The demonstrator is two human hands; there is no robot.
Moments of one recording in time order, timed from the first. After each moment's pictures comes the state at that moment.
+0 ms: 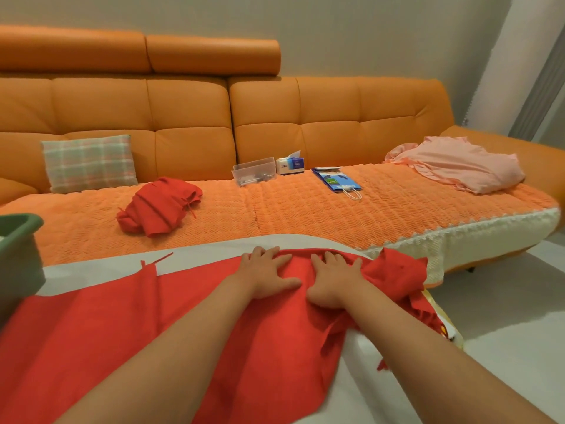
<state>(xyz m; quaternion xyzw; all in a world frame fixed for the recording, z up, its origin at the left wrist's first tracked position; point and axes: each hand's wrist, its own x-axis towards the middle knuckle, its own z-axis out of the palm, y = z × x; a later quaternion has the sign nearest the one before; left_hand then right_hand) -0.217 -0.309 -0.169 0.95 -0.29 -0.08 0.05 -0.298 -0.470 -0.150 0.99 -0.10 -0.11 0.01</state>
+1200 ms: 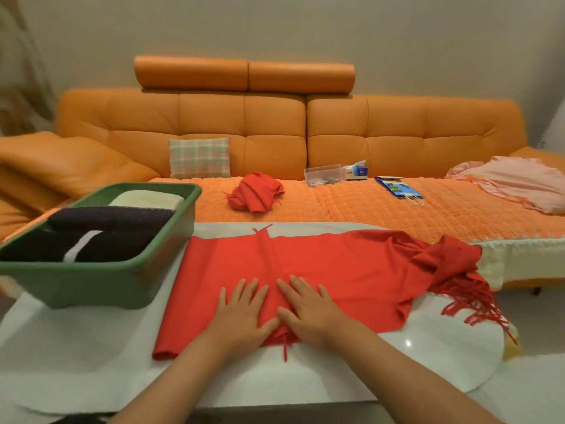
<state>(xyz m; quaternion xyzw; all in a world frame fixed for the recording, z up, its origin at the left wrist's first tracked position) -0.422 -0.049 -0.188 0.98 -0.18 -0.01 0.07 -0.427 -0.243 -0.177 0.98 0.14 -0.07 -0.12</state>
